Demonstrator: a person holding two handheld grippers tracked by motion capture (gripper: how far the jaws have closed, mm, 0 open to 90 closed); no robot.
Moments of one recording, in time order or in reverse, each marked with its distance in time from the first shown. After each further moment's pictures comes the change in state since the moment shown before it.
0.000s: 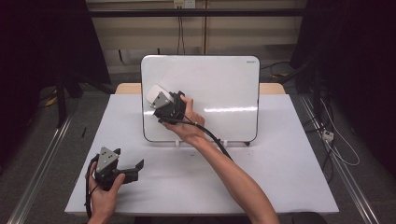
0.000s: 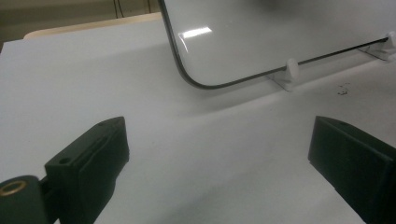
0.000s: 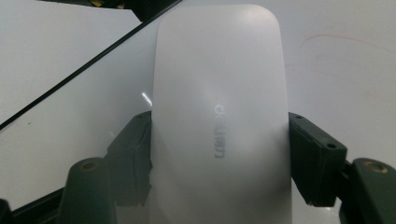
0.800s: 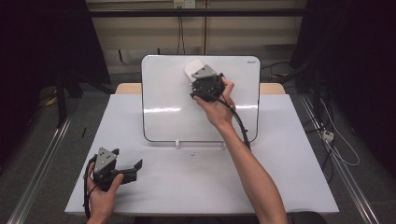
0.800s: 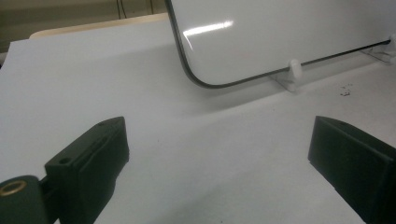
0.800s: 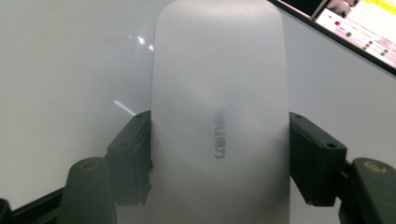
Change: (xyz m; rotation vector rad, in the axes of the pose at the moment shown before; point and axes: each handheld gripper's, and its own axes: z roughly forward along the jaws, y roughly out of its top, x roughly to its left) left arm 0.002 -0.001 -0.003 -0.003 0.006 -0.007; right arm -0.110 -0.041 -0.036 0.042 -0.177 0.327
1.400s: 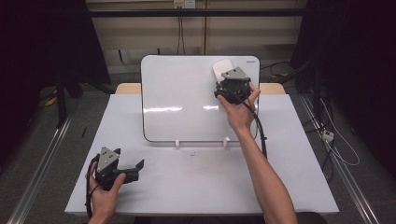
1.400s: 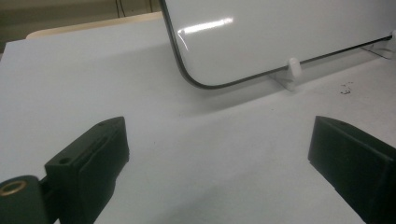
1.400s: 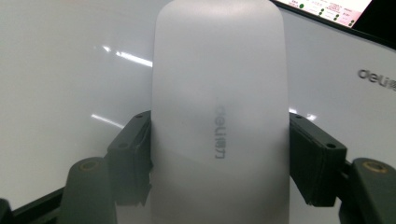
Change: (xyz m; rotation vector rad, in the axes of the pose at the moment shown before) left arm -0.003 0.001 0.004 0.009 0.000 0.012; right arm -0.041 -0.032 -0.017 -0.001 -0.121 0.157
